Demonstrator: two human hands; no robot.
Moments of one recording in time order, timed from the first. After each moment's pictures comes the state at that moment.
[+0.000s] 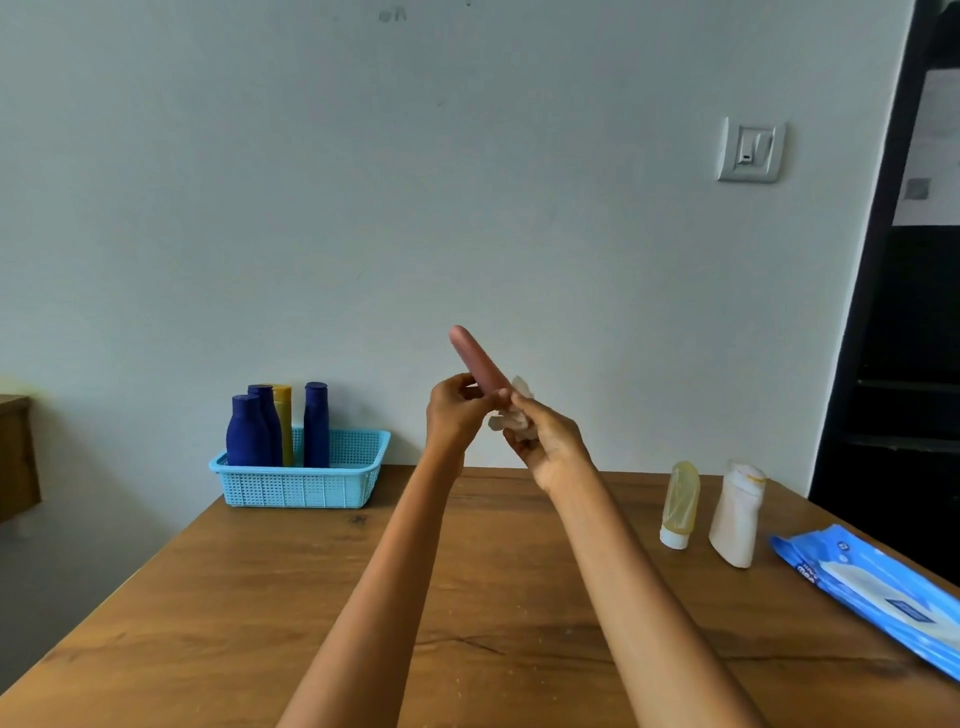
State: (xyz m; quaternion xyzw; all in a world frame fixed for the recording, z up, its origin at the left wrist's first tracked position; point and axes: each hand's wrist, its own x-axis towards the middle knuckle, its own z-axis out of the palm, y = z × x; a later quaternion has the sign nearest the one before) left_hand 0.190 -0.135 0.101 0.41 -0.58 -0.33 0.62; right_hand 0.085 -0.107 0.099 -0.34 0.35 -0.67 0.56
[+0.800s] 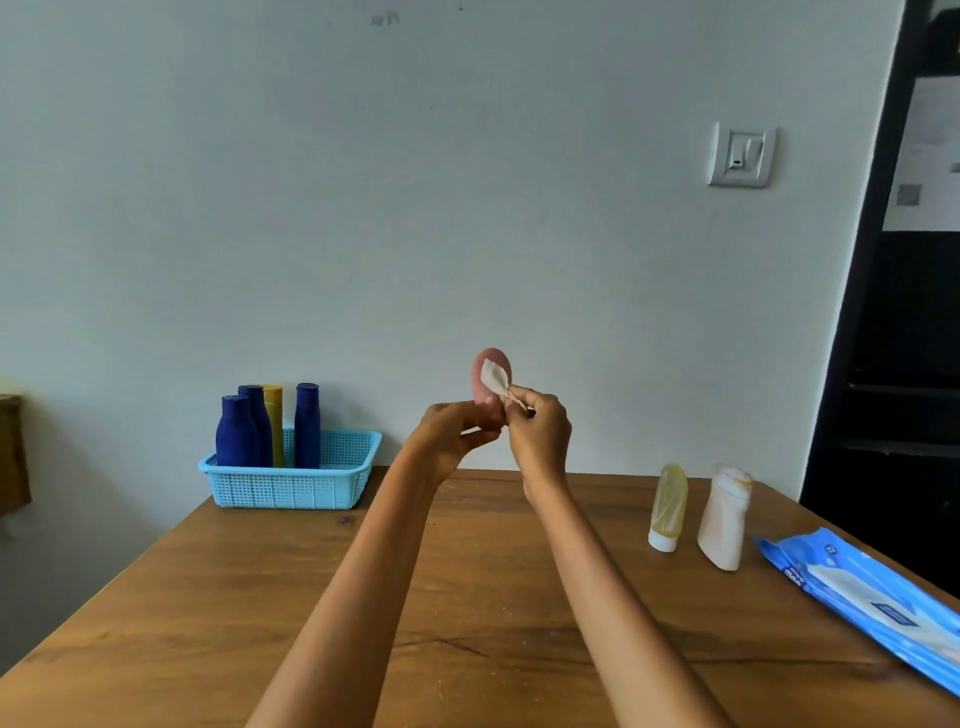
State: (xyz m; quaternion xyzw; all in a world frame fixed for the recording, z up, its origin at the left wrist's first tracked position) left_hand 0.192 -0.131 0.101 0.34 -0.49 -0.58 0.56; right_hand 0.088 -0.121 0.089 -0.54 0.49 -0.66 0.14
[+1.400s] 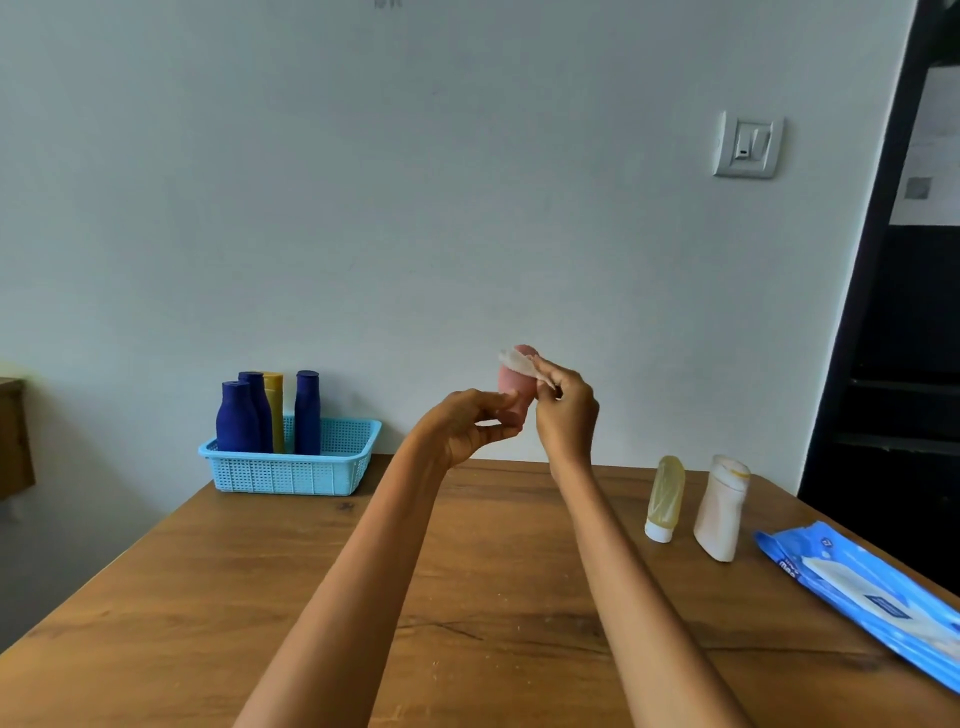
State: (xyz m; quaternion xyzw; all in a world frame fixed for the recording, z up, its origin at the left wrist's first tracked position) left_hand 0.178 -0.116 0.113 0.35 -0.48 -0.63 0.50; right_hand 0.060 -0.119 0.097 -0.57 0.48 -0.66 0.07
